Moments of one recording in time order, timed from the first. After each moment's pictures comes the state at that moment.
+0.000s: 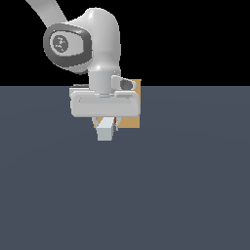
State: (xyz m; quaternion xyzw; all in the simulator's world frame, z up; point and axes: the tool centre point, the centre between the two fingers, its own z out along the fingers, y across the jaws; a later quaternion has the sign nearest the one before) arm -0.056 0.068 0.069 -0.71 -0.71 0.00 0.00
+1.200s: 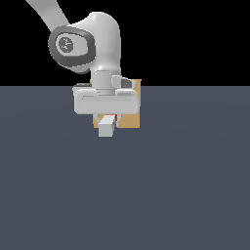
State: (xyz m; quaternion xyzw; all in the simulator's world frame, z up) arm -0.055 0.091 0.071 -0.71 -0.70 0.00 0.00
